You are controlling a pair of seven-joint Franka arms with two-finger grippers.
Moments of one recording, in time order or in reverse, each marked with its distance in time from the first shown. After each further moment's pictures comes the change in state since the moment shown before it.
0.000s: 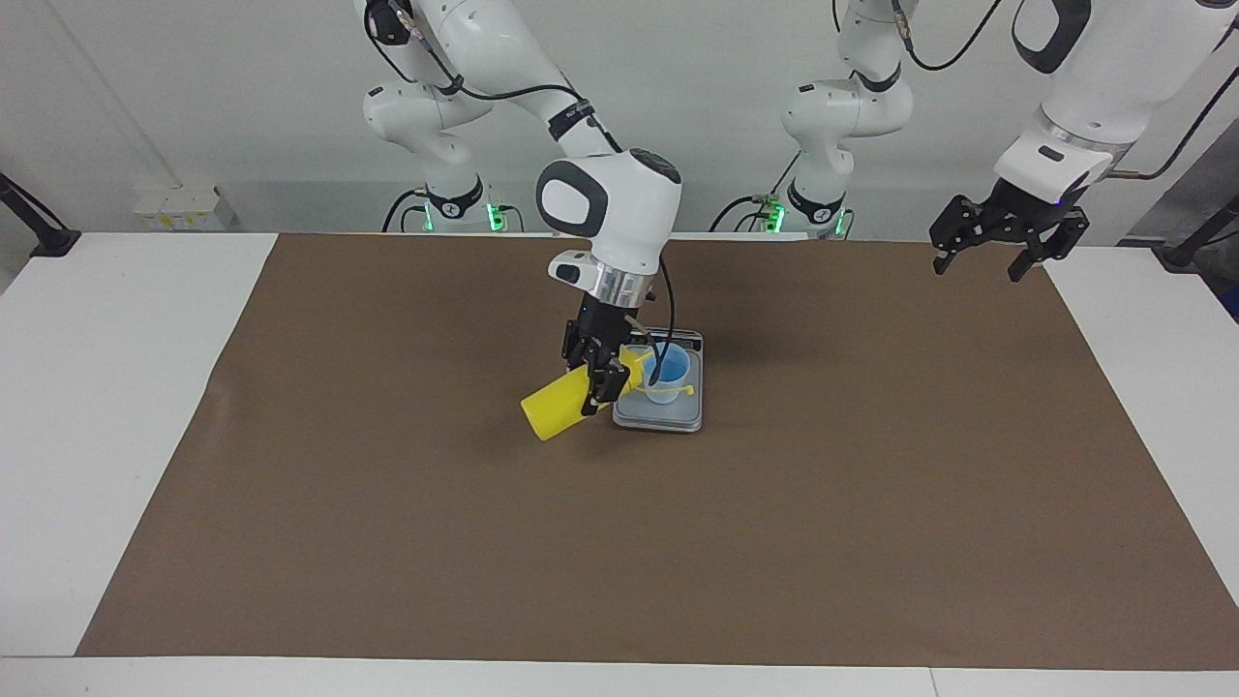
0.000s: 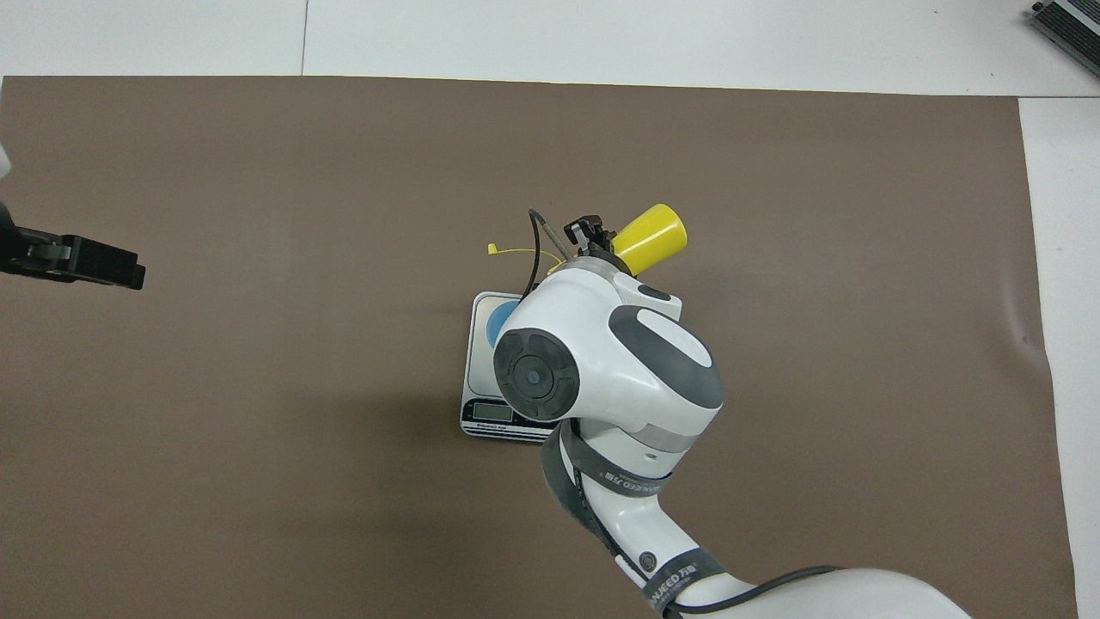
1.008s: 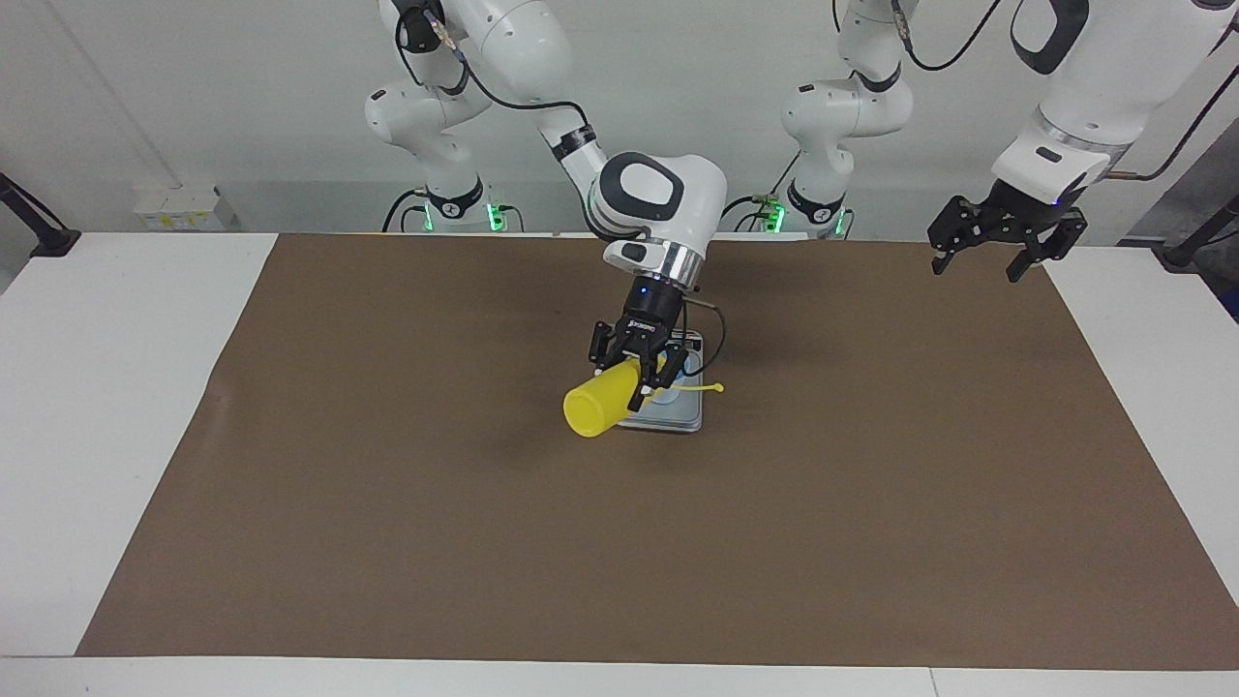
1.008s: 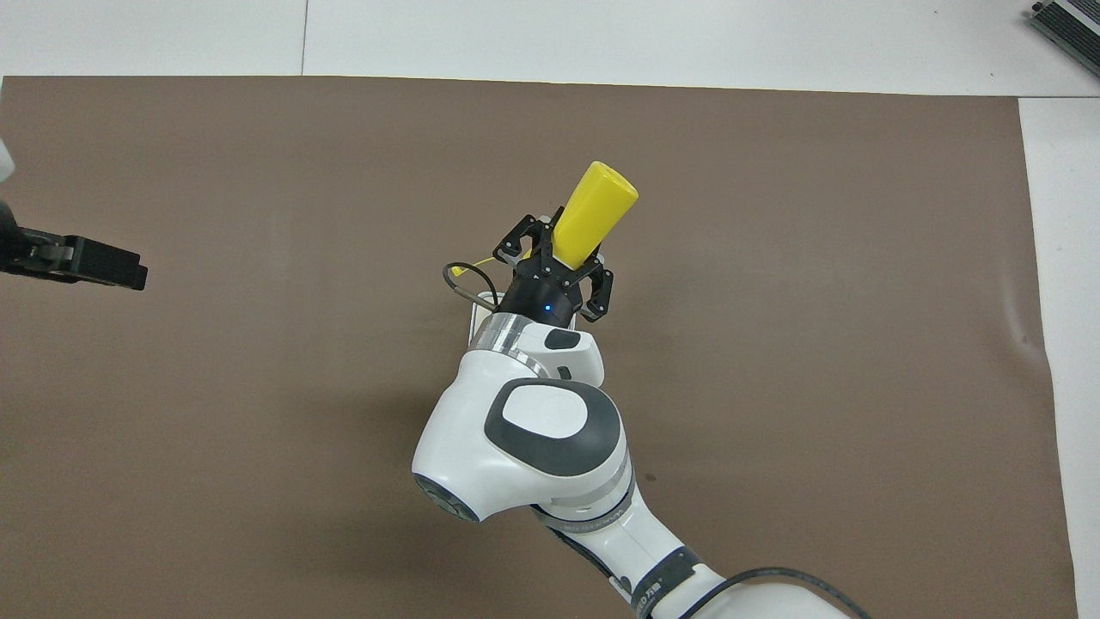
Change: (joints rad) left arm 0.000 0.000 -0.002 -0.001 0.000 0.000 0.000; right arm 0.137 0.062 0.002 -0.013 -0.667 -0.068 0.206
